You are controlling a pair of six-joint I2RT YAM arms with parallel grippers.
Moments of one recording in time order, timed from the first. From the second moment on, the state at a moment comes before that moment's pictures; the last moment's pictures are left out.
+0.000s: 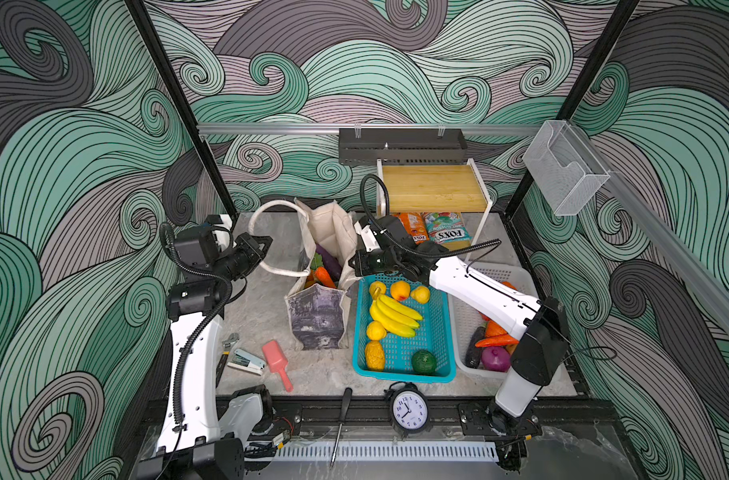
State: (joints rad) left arm 0.24 1.01 1.19 -0.62 0.58 -0.70; right arm 0.81 1.75 1.62 -0.57 -0.18 0.49
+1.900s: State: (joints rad) left arm 0.24 0.87 1.22 -0.74 0.45 -0.57; right arm 0.77 1.71 1.12 0.16 -0.25 1.13
